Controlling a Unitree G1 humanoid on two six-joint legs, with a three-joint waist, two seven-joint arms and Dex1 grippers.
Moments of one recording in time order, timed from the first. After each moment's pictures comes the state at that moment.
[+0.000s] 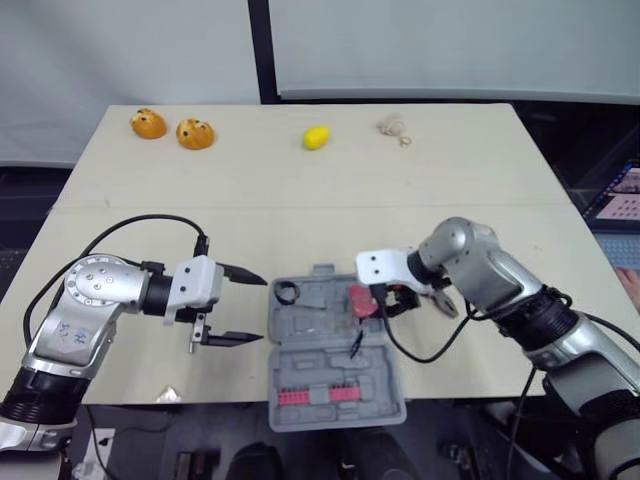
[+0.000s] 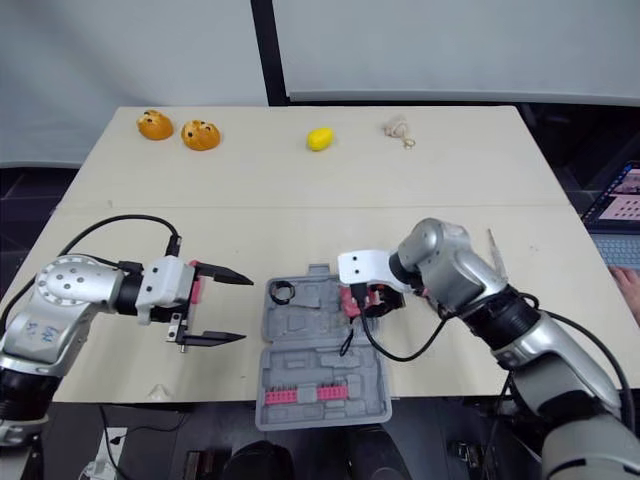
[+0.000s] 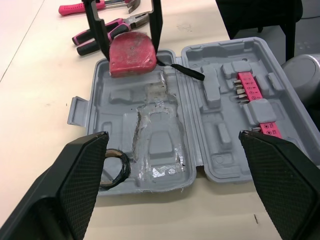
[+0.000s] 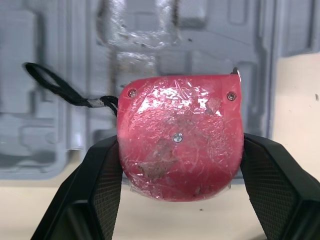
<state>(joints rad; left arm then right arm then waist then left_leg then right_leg) -0.33 0.86 -0.03 -0.14 -0.33 0.12 -1.26 -0.88 -0.65 0.63 0.10 -0.23 0.50 1.31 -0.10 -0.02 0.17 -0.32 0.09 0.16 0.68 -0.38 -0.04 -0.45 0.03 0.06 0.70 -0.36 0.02</state>
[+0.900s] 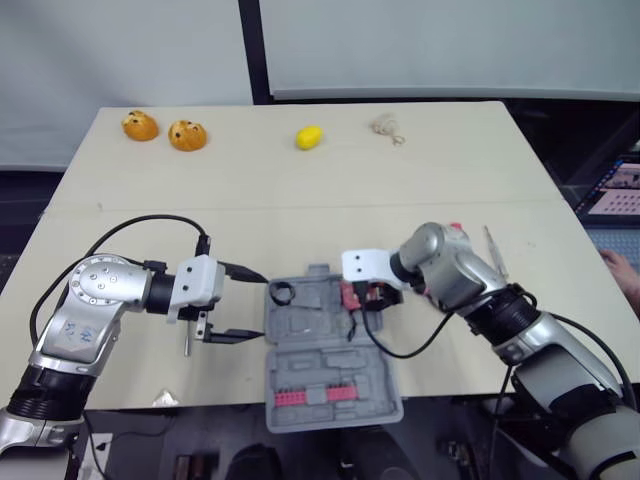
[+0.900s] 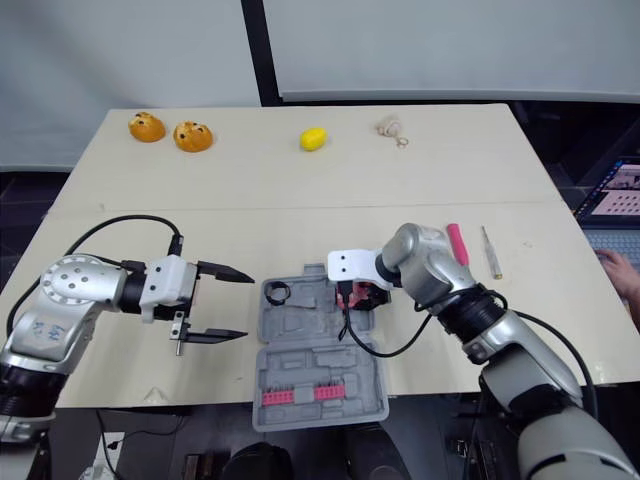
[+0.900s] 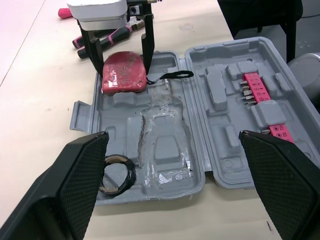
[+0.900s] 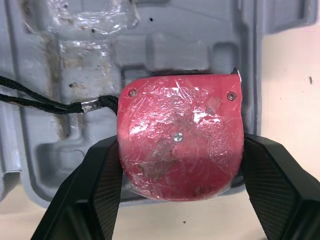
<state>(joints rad) -0.35 0.83 -0.03 -0.10 -0.31 0.10 -1.27 -0.90 -0.53 0.62 0.23 -0.31 0.49 1.25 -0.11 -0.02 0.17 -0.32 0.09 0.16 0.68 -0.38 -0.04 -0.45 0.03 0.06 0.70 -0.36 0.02</state>
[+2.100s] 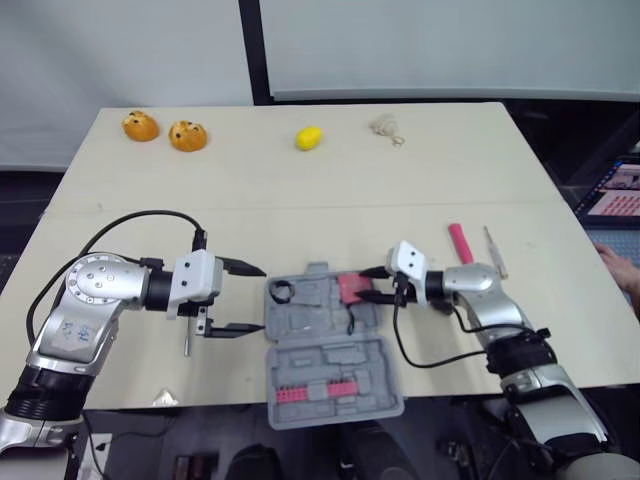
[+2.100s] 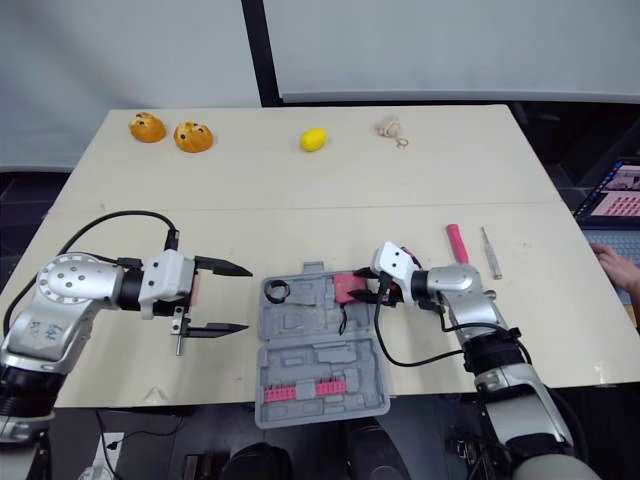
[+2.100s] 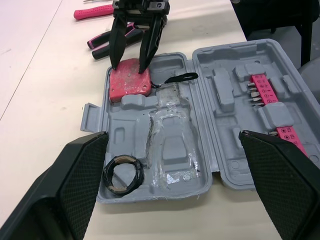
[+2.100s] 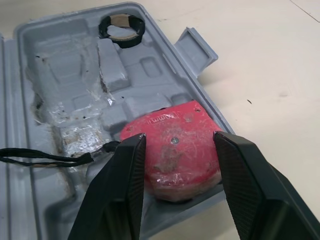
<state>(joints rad) -0.35 0.84 -0.01 -0.11 -0.31 0.11 -1.23 -0.62 -0.45 0.19 0.52 0.05 -0.03 1.10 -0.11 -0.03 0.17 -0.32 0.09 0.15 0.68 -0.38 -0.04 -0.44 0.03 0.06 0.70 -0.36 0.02</state>
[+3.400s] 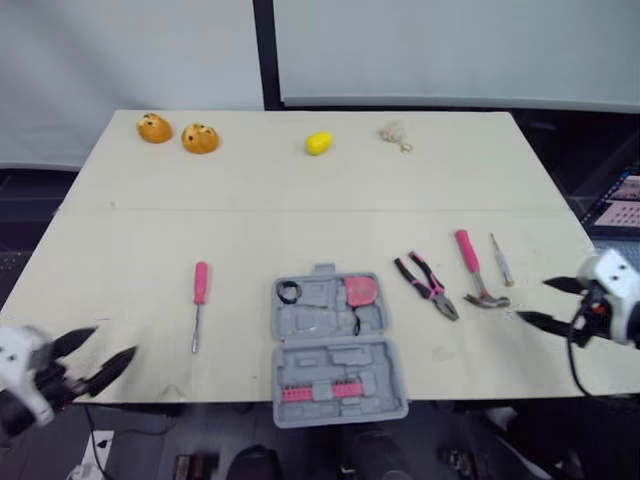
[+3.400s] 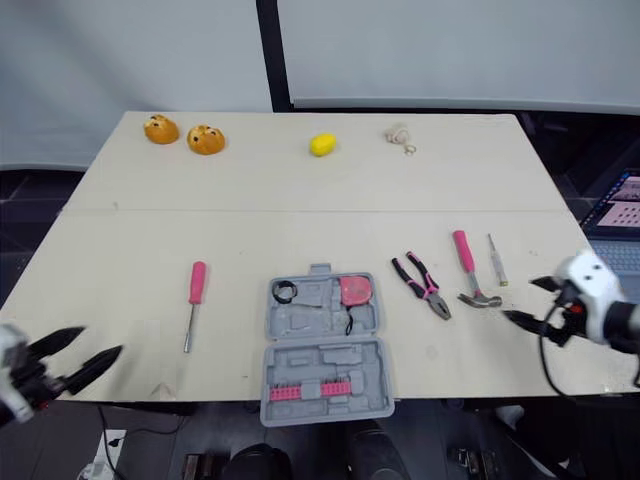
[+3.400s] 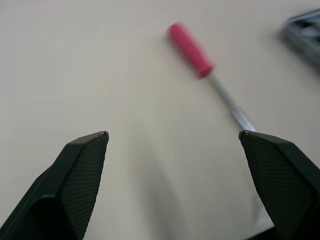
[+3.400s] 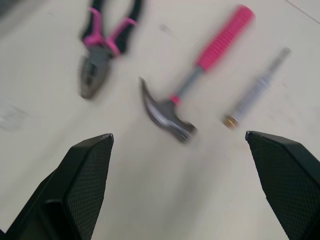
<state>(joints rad) 0.48 0.66 0.79 -0.06 -0.47 0.31 -0.82 -0.07 -1.06 -0.37 0.33 0.25 0.23 1.12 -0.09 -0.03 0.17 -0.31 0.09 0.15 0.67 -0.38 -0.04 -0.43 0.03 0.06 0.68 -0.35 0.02</state>
